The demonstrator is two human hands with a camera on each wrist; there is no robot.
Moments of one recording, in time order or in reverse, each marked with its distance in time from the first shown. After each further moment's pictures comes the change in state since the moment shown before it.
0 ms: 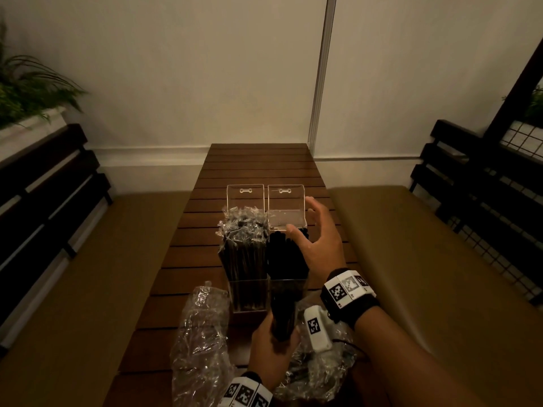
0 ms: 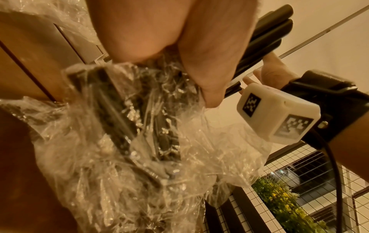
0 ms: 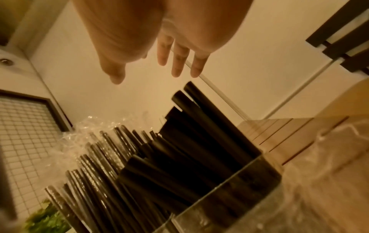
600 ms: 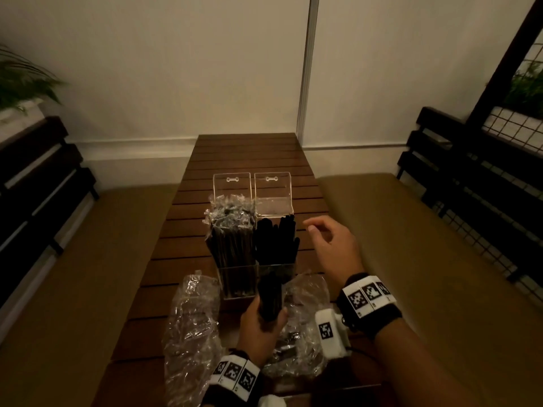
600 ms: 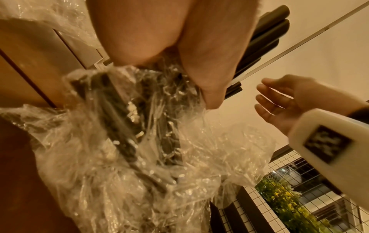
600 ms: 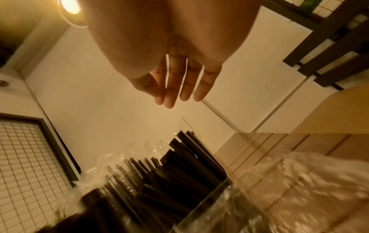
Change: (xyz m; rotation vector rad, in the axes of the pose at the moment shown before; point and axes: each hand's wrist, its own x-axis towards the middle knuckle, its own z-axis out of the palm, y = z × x) left_hand -0.002 0.000 -0.004 0.008 -0.026 0.016; right_hand -0.034 -0.004 -0.047 -0.165 0.005 0.094
